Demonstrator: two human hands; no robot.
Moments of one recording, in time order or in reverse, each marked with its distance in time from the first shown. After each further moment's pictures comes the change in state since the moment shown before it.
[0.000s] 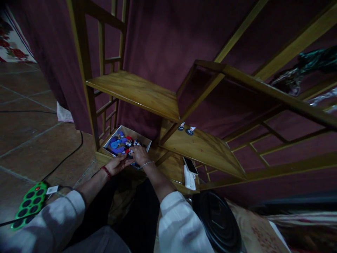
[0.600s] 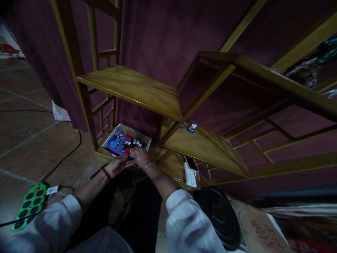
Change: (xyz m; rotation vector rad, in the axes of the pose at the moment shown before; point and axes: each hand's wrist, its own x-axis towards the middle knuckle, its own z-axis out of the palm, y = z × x) left_hand -0.002 -0.005 -0.003 0.025 -0.032 -0.017; right_hand -0.007 0.001 0.006 0.024 -0.063 0.025
